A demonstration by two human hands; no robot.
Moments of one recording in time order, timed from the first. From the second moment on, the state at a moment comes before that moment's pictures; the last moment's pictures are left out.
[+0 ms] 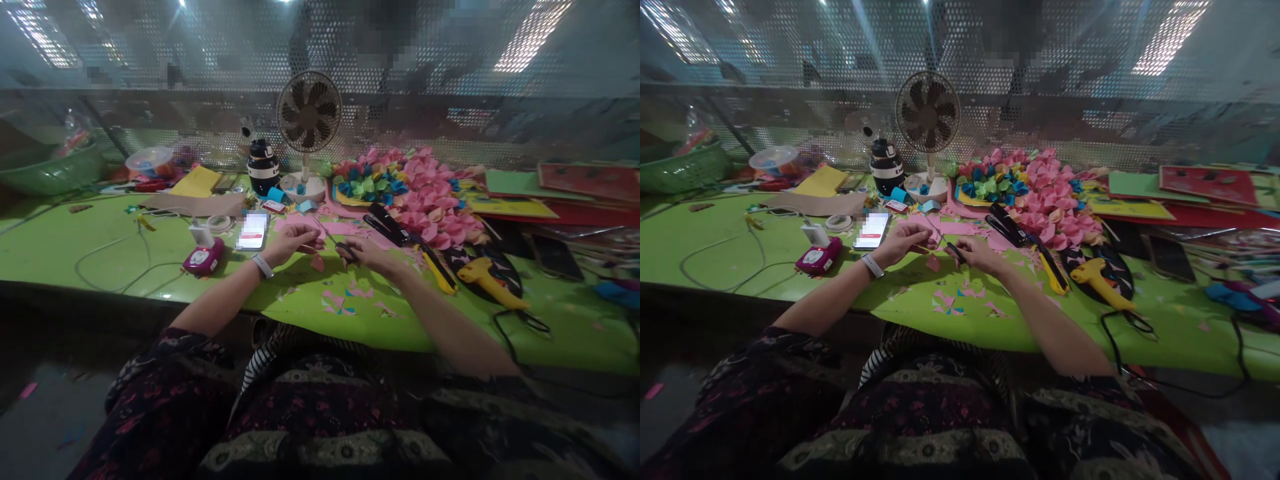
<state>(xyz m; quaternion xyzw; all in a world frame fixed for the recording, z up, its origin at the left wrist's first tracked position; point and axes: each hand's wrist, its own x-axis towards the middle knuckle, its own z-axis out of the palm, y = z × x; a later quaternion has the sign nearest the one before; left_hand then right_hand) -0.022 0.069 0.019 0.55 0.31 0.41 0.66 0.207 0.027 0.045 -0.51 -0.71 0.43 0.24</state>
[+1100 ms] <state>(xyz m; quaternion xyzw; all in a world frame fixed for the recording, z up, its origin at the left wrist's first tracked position) -0.021 0.069 0.022 0.53 0.33 0.43 0.65 0.210 0.032 0.040 -0.48 -0.71 0.41 0.32</state>
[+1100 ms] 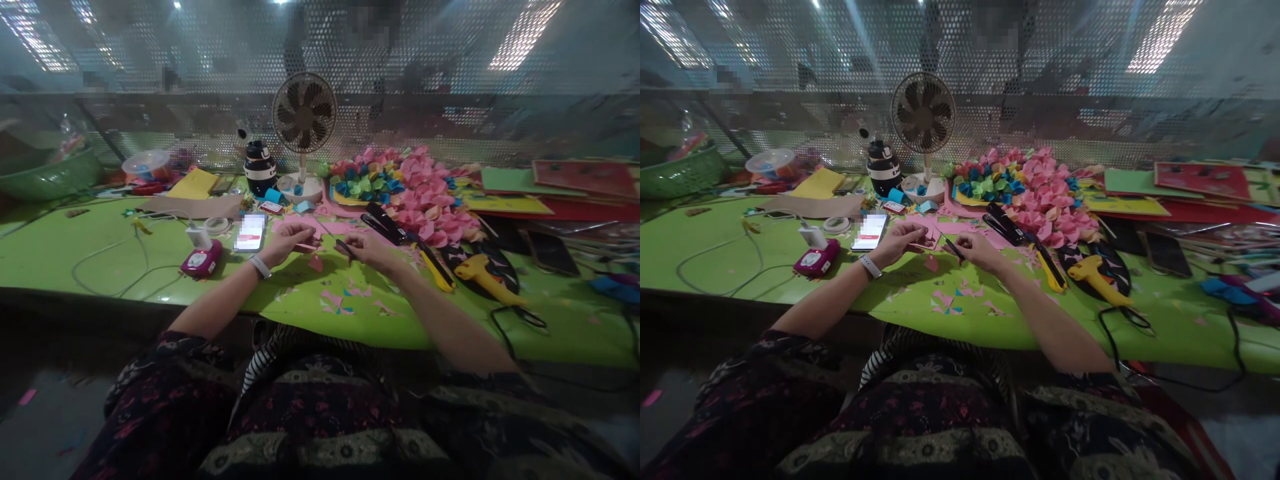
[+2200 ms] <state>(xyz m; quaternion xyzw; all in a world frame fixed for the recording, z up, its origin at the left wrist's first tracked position) -0.016 0.062 0.022 0.48 0.27 0.41 0.73 0.249 0.058 0.023 -0.65 -0.75 0.06 0.08</state>
